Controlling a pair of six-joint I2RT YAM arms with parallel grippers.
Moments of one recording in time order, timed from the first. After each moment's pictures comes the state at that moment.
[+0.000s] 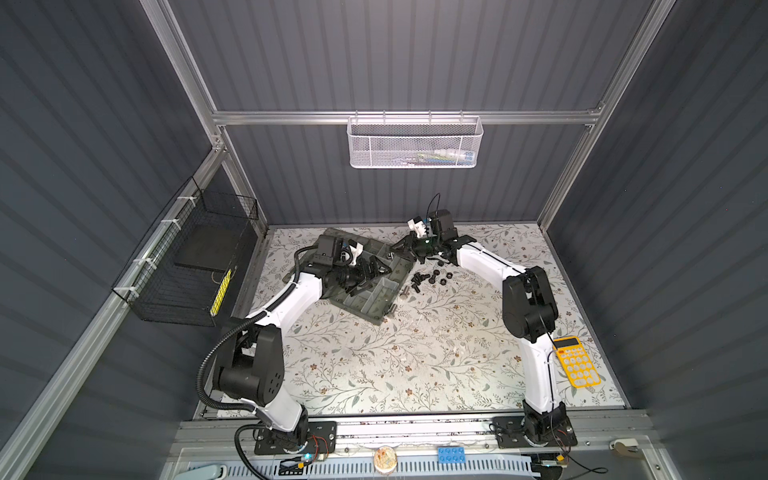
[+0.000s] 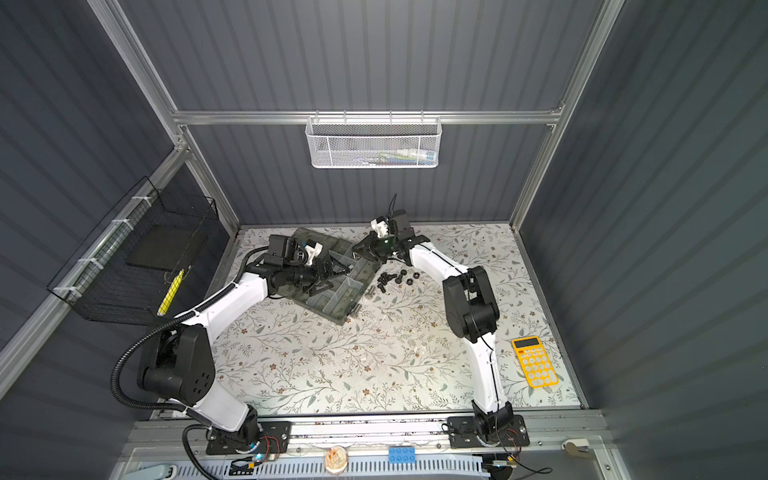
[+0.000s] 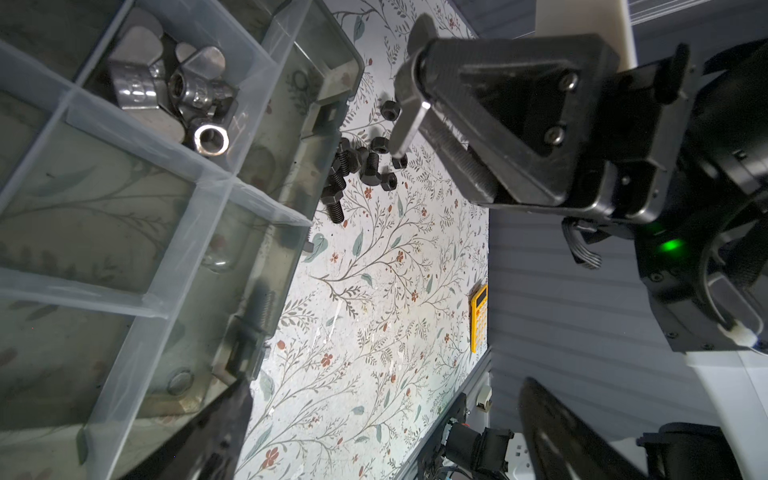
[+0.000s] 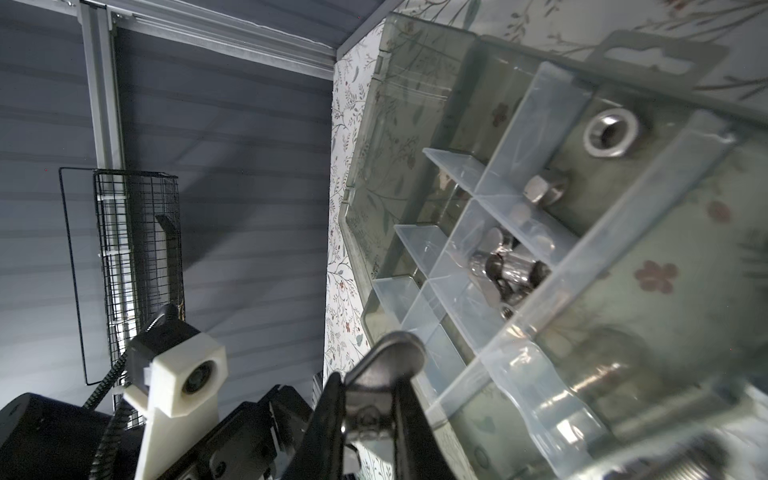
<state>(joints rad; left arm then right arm) -0.29 1.62 1.18 -0.38 0.73 -0.66 0.46 2.23 1.83 -0.19 -0.75 0.91</state>
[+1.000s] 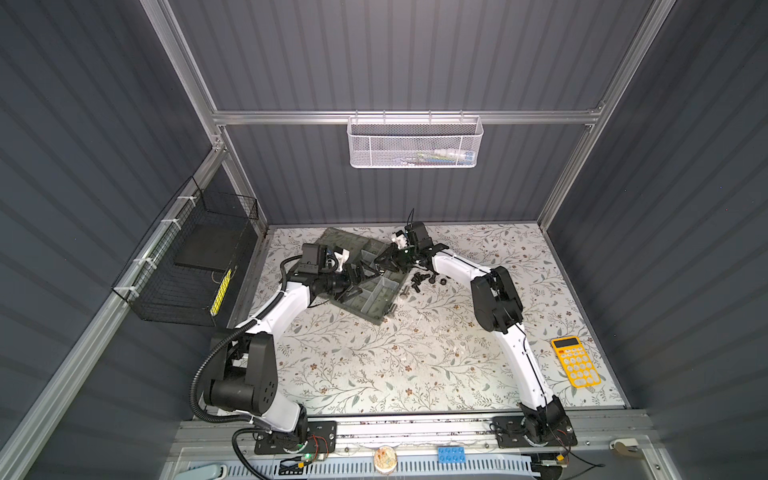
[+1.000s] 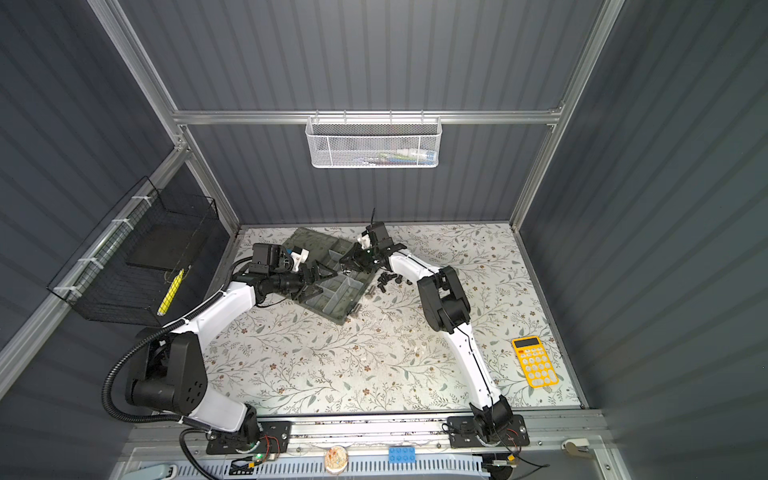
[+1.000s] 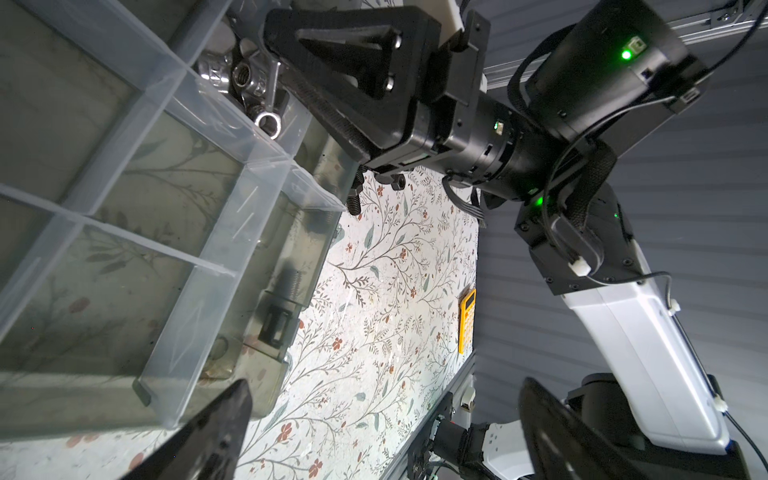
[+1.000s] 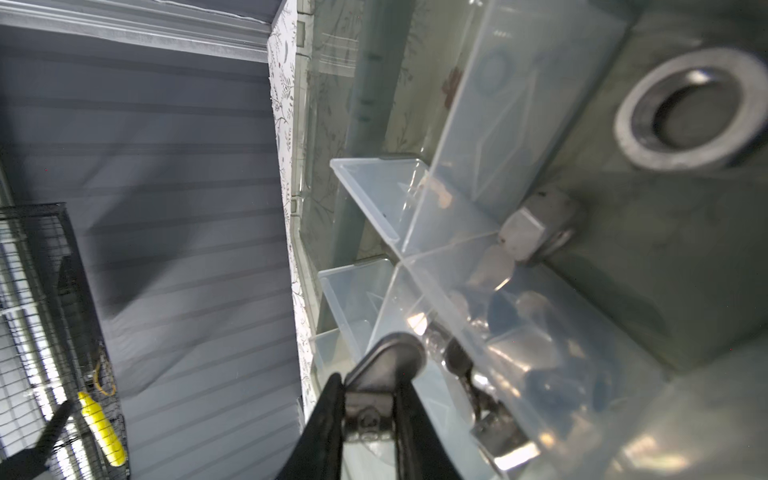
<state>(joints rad) -0.19 1.54 1.07 -0.34 0.79 -0.67 0.53 2.51 2.05 -0.22 -0.69 0.96</state>
